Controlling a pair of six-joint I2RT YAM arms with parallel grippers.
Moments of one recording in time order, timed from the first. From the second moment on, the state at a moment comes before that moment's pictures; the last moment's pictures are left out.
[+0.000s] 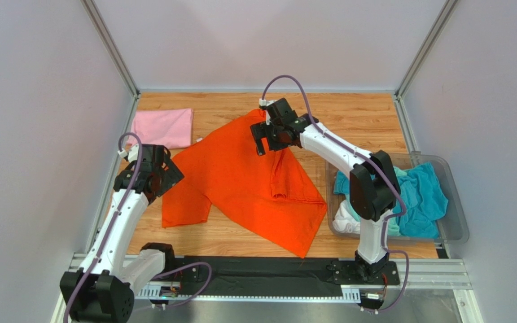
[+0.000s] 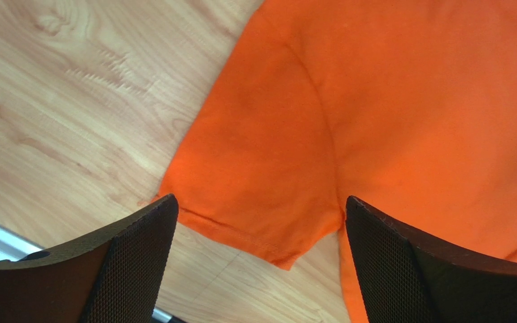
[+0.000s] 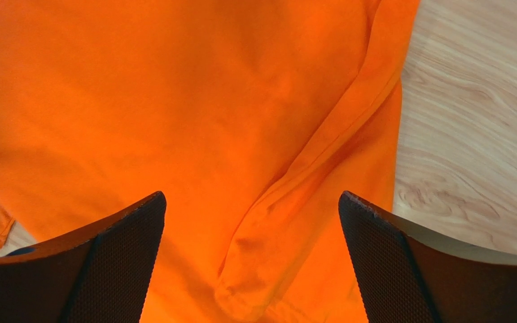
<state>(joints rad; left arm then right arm) -0.08 0.98 0.85 -0.89 -0.31 -0.74 0.61 1.95 1.63 -0.61 -0.02 0.22</state>
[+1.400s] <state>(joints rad) -0.07 1.43 0.74 -0.42 0.02 -0.64 0.67 1.86 1.34 -0.64 0.27 0.36</state>
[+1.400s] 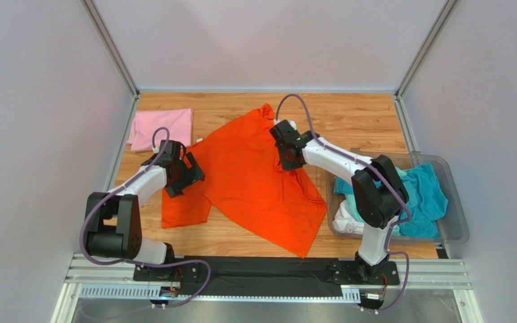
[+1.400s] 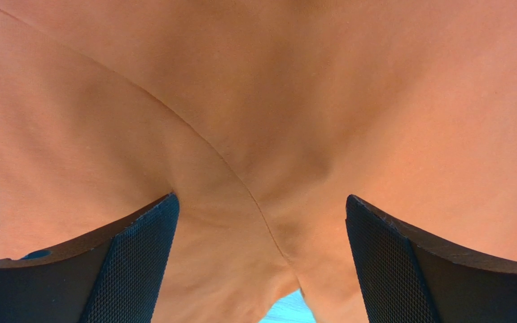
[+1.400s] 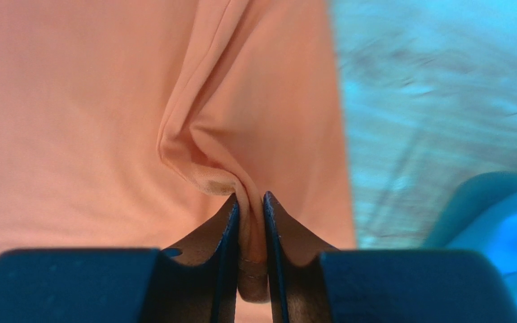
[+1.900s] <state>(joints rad) -0.08 1.30 0.63 -0.41 -0.04 -0.67 0.26 2.04 1.76 -0.72 0.27 0.39</state>
